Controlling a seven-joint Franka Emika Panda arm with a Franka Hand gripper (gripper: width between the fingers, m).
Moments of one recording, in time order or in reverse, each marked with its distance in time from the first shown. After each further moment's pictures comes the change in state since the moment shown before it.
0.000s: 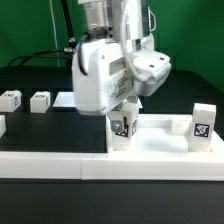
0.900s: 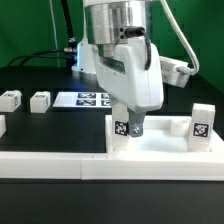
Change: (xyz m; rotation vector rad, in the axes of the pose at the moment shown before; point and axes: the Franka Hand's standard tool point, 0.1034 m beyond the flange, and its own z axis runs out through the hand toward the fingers) arm -0.002 0.004 0.005 0.043 0.021 -0.773
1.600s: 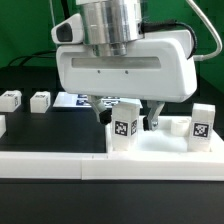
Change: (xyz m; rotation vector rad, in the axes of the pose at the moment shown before) arm 0.003 -0.008 -0.004 -0.022 -0.073 -0.626
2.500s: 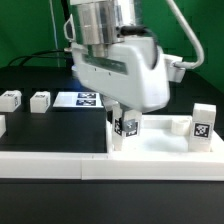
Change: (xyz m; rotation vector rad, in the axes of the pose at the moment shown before) arm 0.003 0.010 -0.001 -0.018 -0.005 0.688
